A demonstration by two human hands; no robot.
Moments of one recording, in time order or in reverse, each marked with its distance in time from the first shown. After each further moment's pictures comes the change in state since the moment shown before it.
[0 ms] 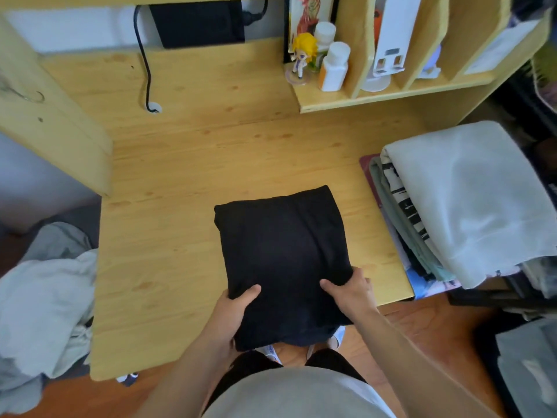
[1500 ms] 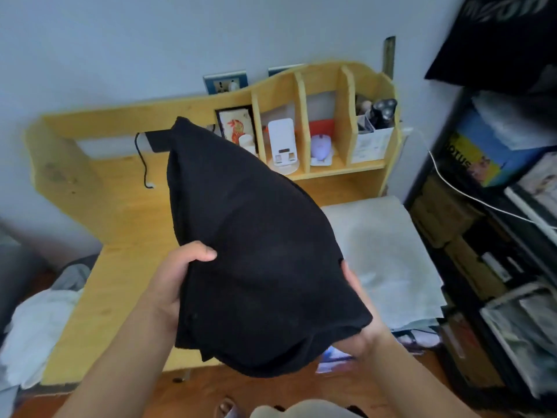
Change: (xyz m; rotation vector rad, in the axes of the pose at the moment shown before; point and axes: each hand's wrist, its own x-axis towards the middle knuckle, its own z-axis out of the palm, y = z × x) left_hand -0.236 0.111 0.213 -0.339 -0.304 0.507; right_hand -0.054 0.015 -0.302 1.089 -0.808 -0.096
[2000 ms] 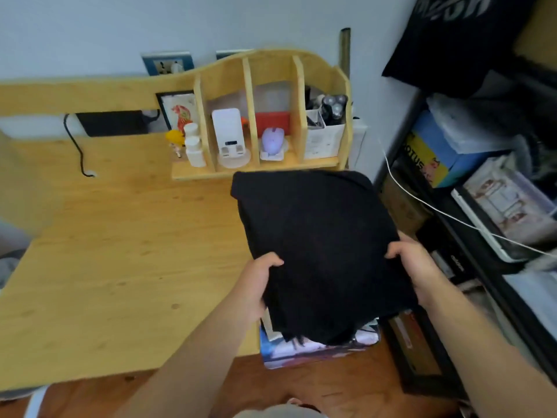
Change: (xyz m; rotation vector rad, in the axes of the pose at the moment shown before) left_hand 0.125 -0.147 0.132 0.104 0.170 -0.240; right_hand -0.002 -0.174 -0.146 -0.533 0.376 -0.320
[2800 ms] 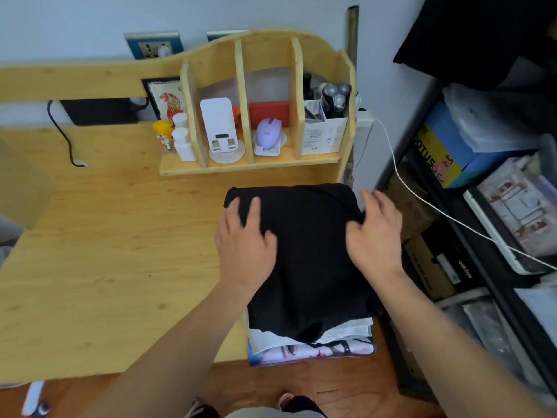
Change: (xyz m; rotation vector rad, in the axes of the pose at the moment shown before) left_hand 0.058 0.027 0.022 1.241 0.622 0.870; right_hand 0.052 -0.016 0.049 -0.856 0.303 -0.575
